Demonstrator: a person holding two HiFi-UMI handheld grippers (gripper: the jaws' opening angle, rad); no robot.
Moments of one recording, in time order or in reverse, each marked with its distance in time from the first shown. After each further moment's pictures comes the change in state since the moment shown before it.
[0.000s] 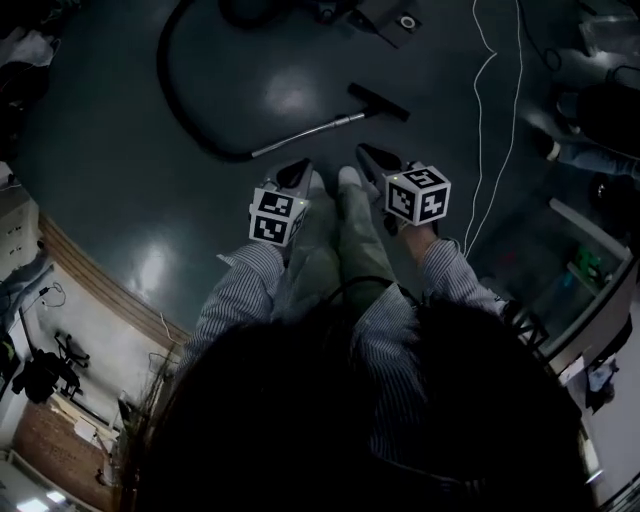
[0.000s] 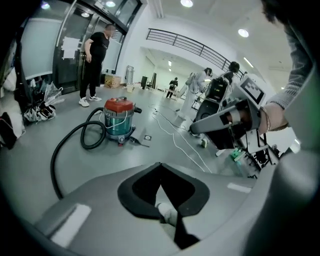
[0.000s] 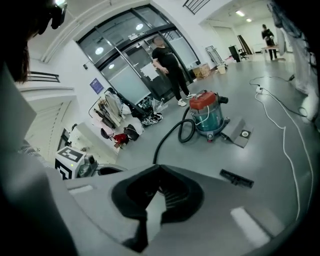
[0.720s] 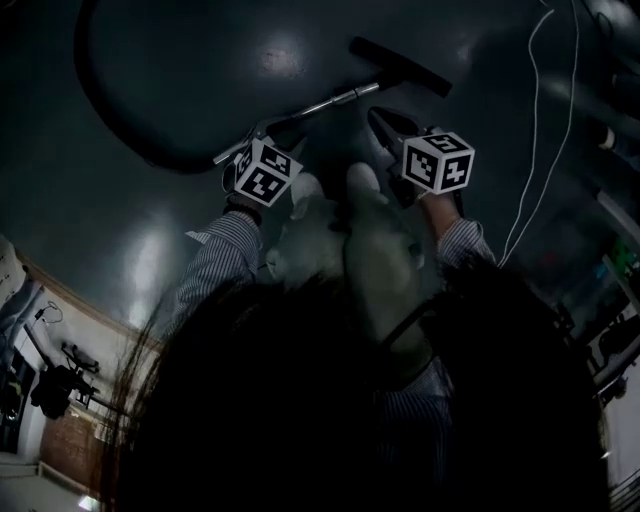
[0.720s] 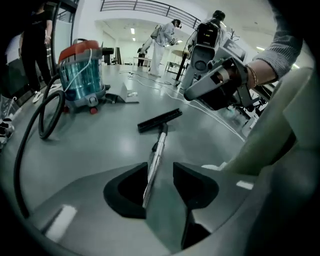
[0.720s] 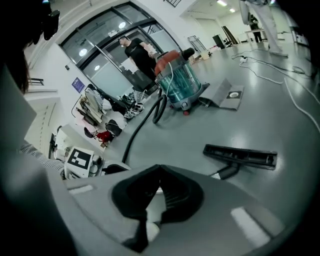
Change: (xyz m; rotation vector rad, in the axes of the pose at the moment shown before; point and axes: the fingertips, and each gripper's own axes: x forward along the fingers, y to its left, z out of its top) left arm 0.303 0.119 -0.228 0.381 0.313 -0.143; right arm 0.215 -0.257 -0.172 0.117 0.010 -0.038
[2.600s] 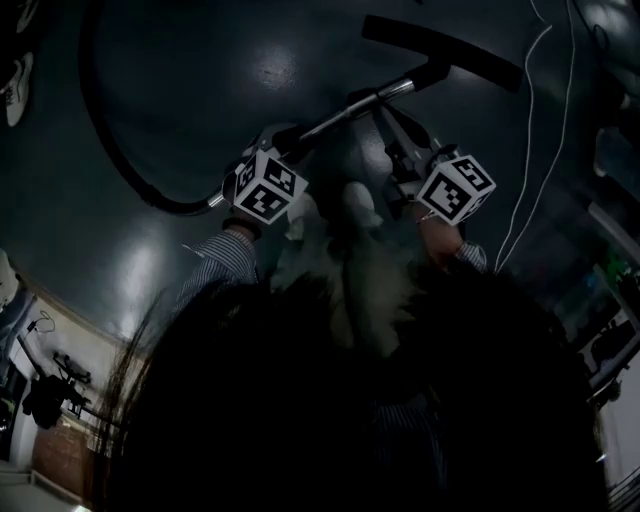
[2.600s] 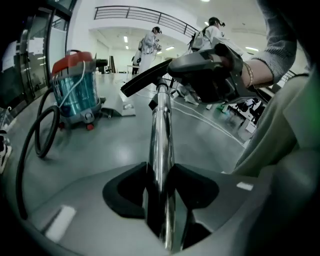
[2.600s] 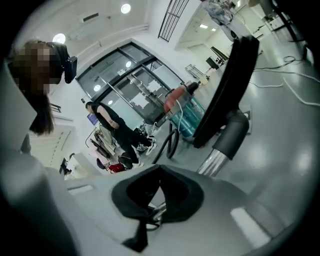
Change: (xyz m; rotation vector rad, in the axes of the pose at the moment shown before) left arm -0.016 0.020 0.033 0.073 -0.075 -0.034; right arm -0.017 0.050 0.096 0.066 -0.372 0.146
